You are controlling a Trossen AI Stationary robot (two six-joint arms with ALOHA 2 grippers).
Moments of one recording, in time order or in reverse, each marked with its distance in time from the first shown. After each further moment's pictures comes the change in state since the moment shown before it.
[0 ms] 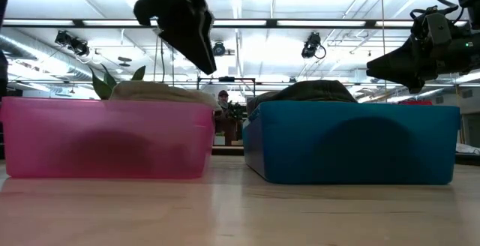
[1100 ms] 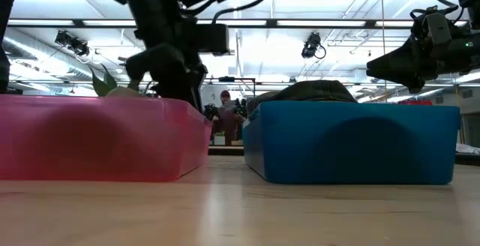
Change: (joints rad) left arm 0.089 0.057 -0.204 0.193 0.205 -0.058; right arm 0.000 0.000 0.000 0.000 0.000 0.000
